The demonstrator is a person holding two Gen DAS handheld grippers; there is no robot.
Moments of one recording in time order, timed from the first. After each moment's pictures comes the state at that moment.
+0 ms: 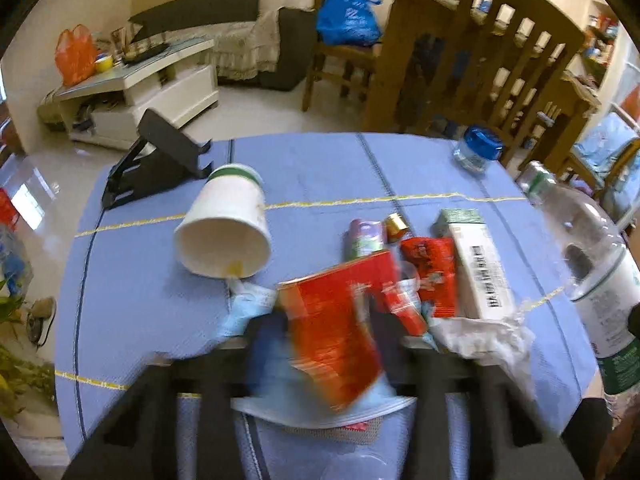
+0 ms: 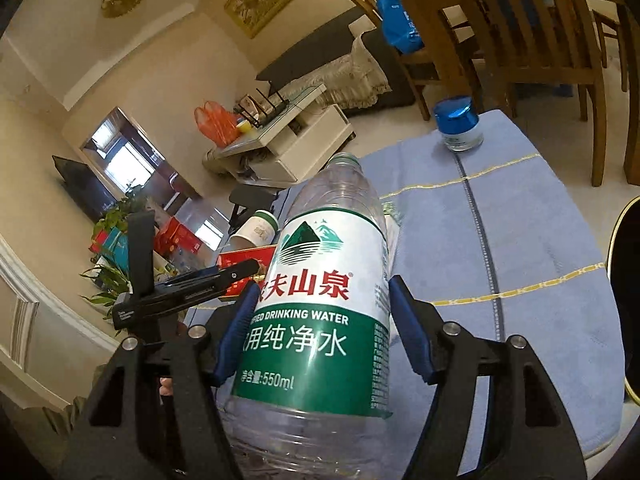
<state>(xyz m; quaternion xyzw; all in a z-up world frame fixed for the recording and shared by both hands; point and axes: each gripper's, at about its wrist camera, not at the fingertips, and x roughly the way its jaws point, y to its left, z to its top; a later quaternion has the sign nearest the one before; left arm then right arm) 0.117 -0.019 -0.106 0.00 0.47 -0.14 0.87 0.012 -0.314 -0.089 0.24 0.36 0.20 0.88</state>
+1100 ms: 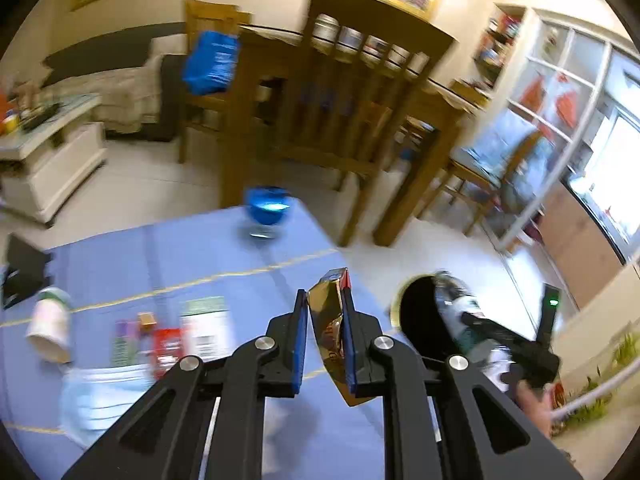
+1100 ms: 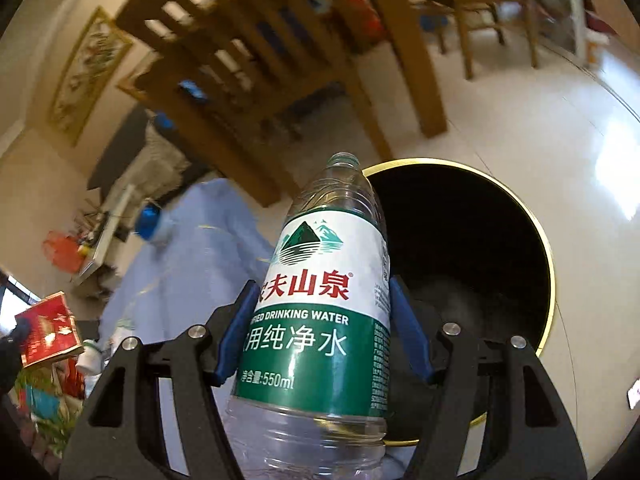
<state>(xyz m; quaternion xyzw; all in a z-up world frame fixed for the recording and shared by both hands) 0.074 -0.204 -0.009 -0.01 0.40 -0.33 0.86 -0.051 -0.539 -0.163 0.35 0.35 -0.16 0.85</state>
